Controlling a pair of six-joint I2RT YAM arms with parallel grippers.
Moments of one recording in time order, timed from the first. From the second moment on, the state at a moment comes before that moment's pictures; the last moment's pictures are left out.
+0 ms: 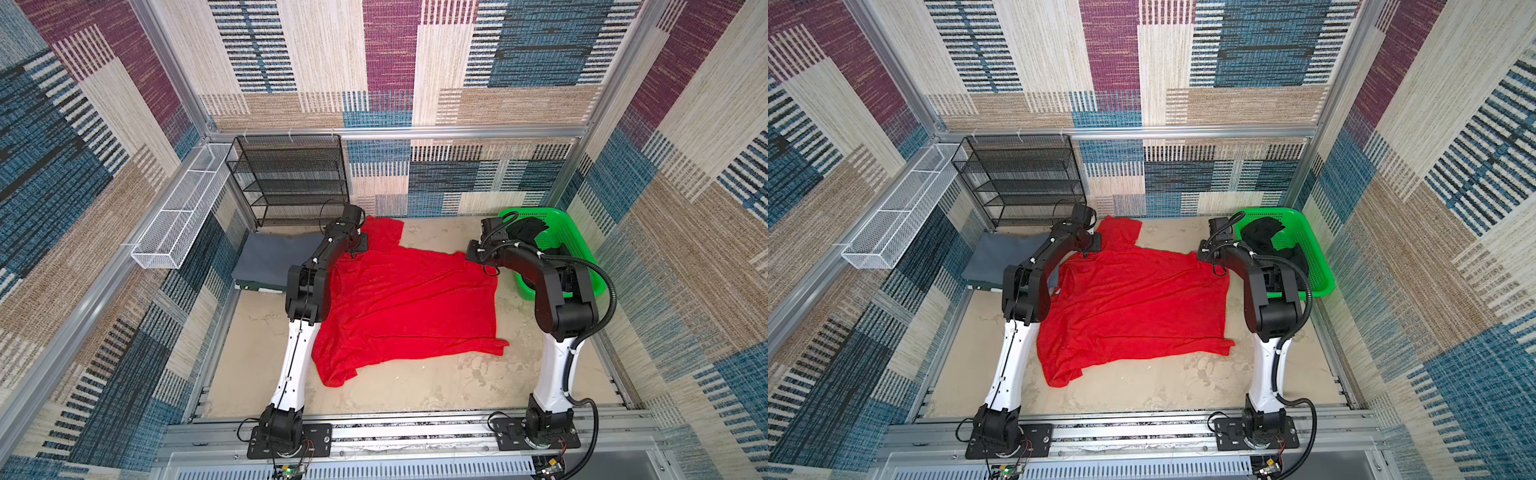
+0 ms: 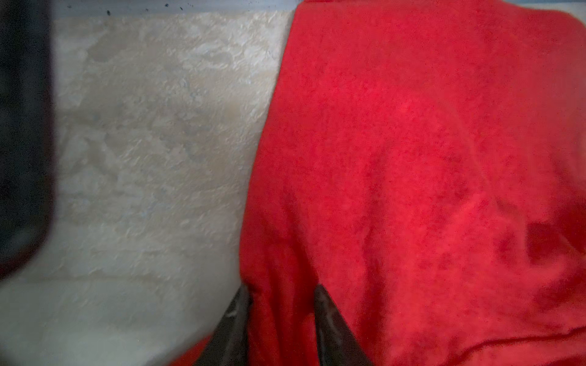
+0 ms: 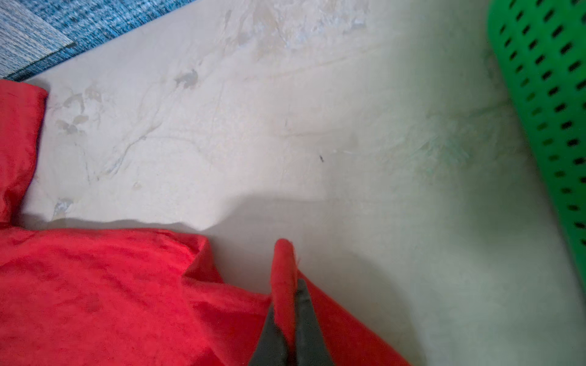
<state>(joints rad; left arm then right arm) -0.24 2.63 2.38 -0.73 -0.04 -0.19 0.11 2.08 1.52 -0.31 0.00 0.36</state>
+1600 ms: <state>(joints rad) -0.22 2.12 1.78 -0.53 -0.12 -0.22 0.10 2.11 1.69 -0.44 0.05 0.26</state>
